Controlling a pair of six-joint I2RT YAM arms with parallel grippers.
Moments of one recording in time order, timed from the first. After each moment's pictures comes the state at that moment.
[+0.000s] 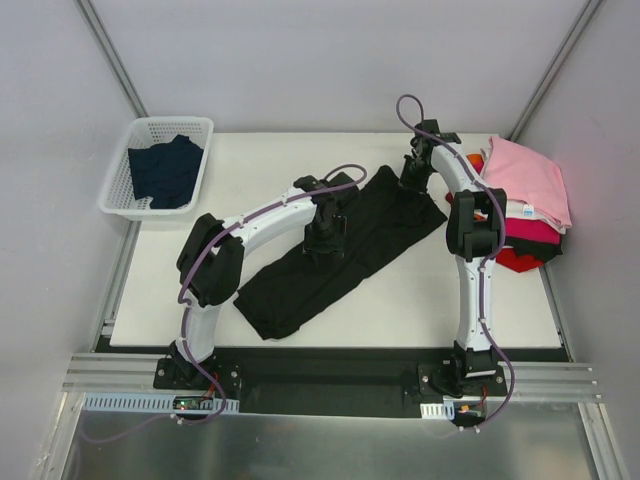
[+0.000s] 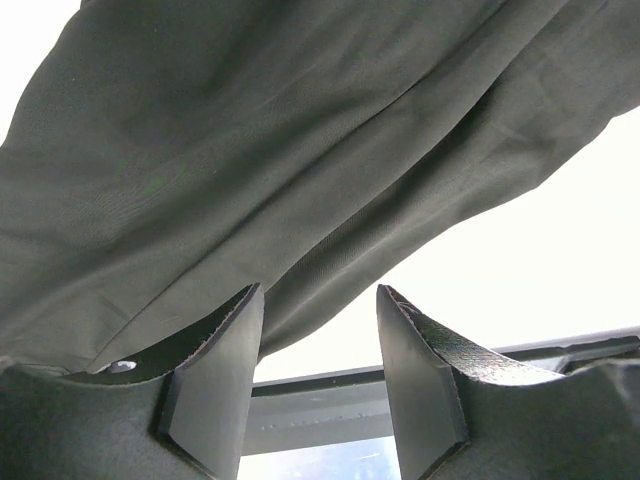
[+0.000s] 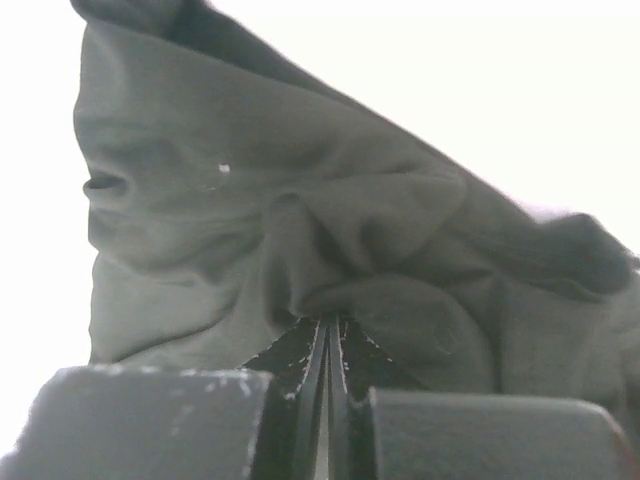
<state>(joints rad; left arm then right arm) -0.78 2.02 1.70 -1.08 0.05 -0.69 0.15 2.43 2.17 -1.00 -0.15 0.42</state>
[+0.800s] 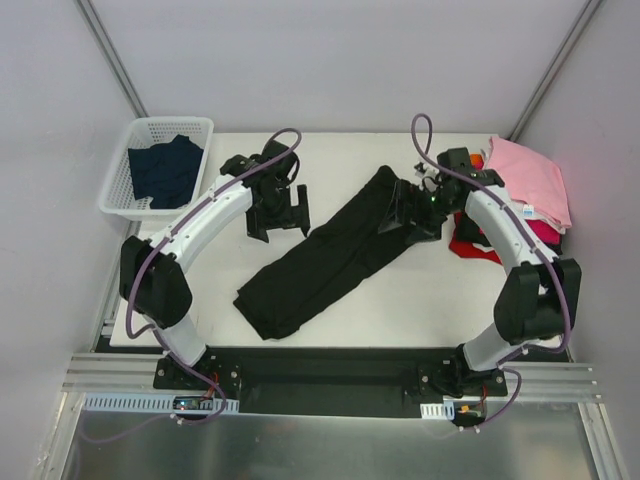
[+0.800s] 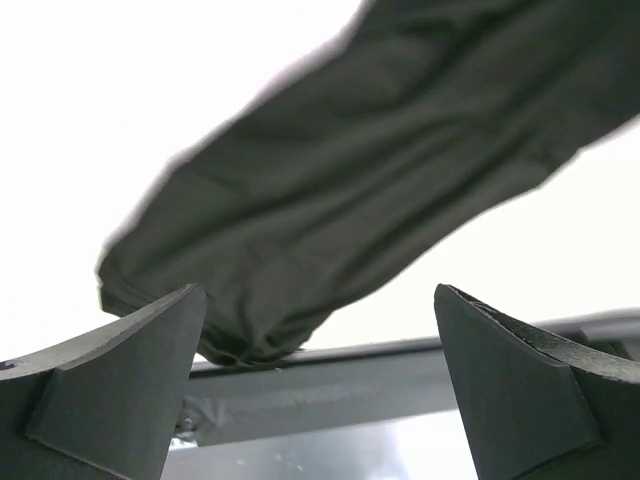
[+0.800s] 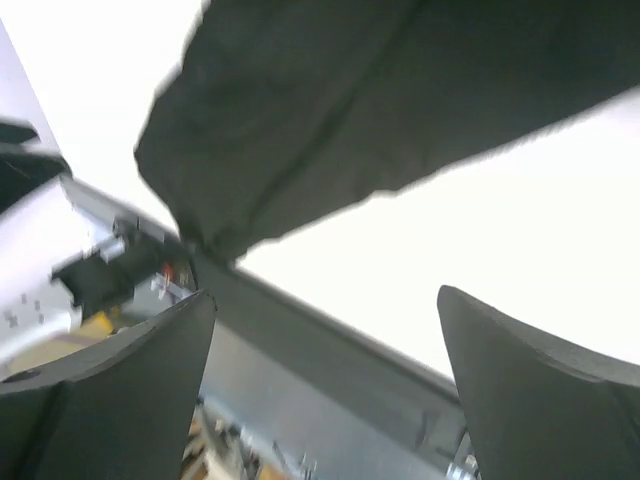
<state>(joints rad) -0.53 1.71 1.59 -1.13 0.03 -0.62 0.19 1.60 1.38 -0.96 -0.55 0.32</state>
